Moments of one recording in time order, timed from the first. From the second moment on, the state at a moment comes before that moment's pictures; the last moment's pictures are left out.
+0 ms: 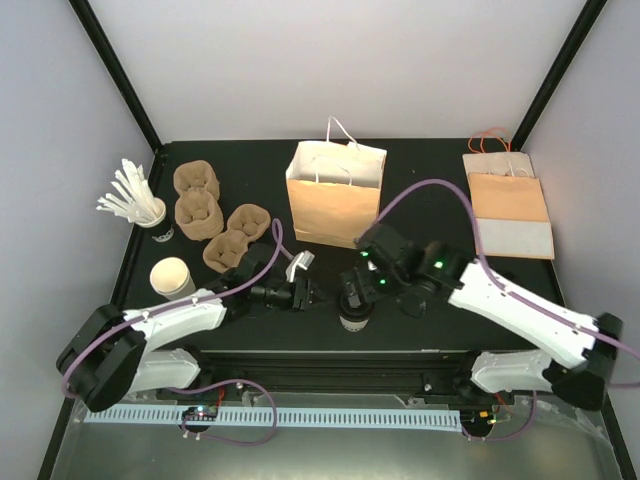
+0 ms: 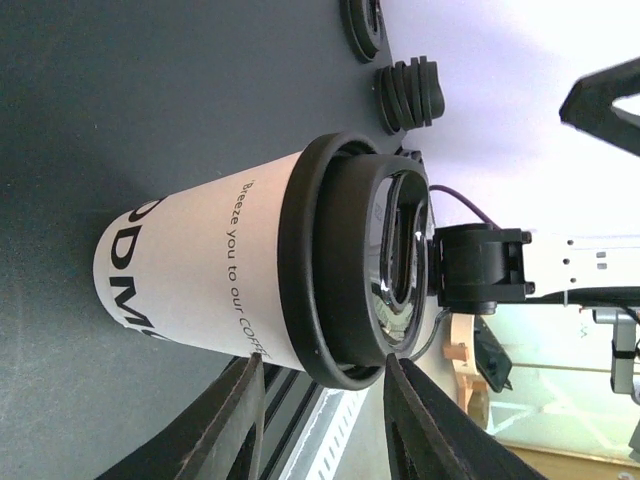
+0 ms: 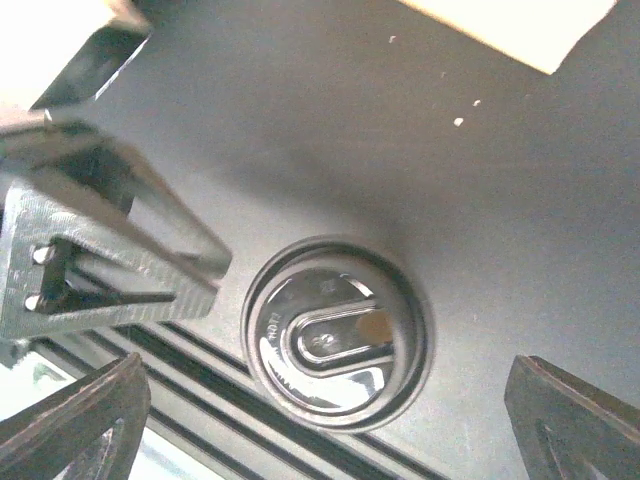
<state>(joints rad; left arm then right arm) -0.69 1.23 0.46 0.22 0.78 -0.87 1.03 1.27 1.24 -1.07 0.09 0.59</state>
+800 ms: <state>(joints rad) -0.68 1.26 0.43 0.31 0.82 -0.92 0.53 0.82 0.51 -0.48 -0.56 0.64</state>
